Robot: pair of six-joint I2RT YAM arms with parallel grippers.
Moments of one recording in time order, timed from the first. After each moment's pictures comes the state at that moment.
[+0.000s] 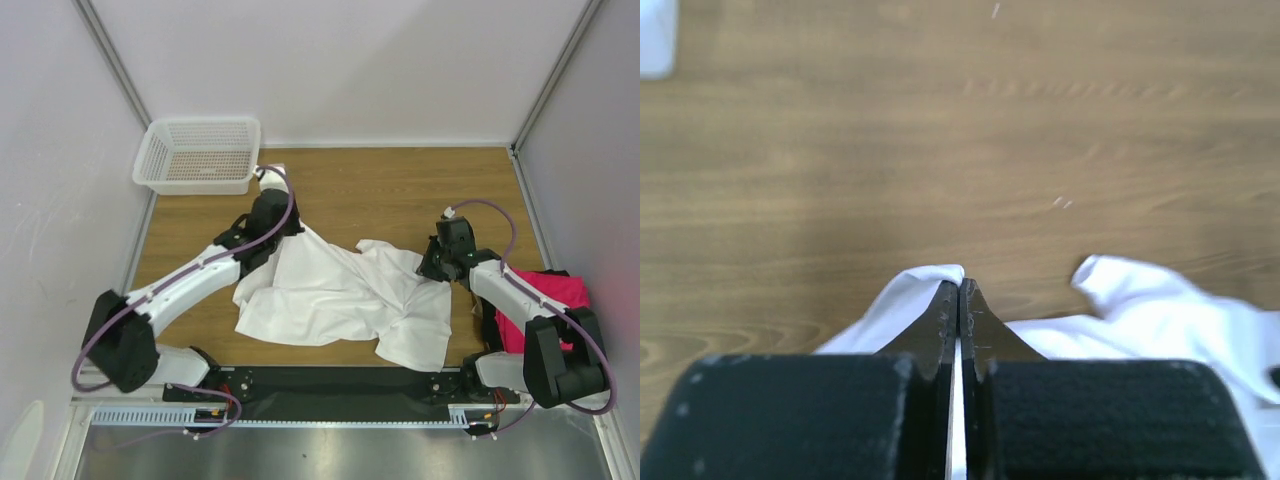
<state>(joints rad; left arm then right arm) -0.64 1.40 0.99 -0.11 -0.37 -0.47 0.27 1.27 0.68 -0.34 -0.02 0.57</state>
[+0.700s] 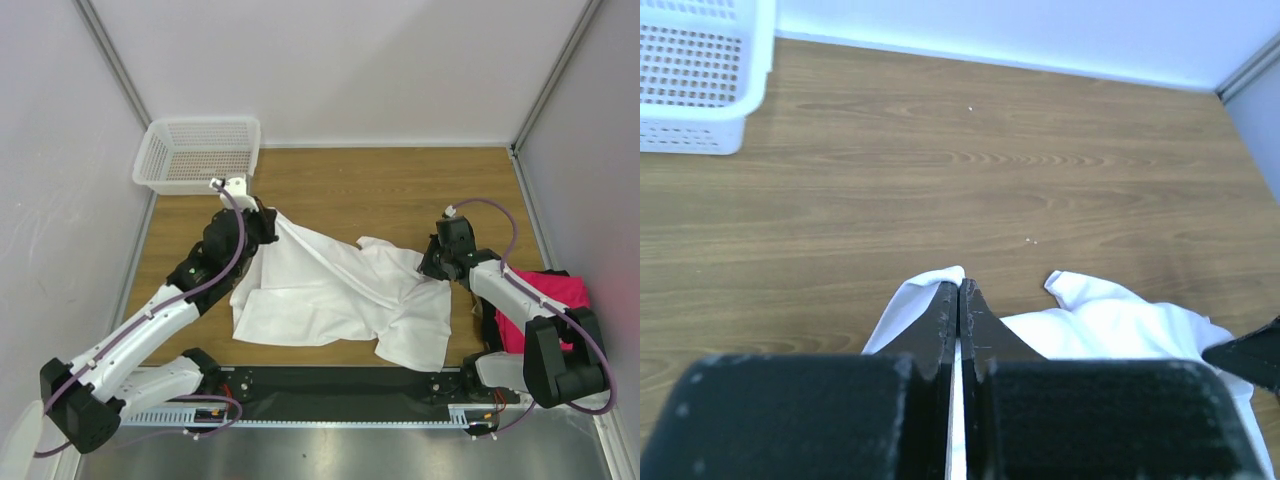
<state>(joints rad) -0.64 0.98 0.84 -0.10 -0.38 -0.40 0.27 1.27 0.68 -0.32 0.01 0.57</state>
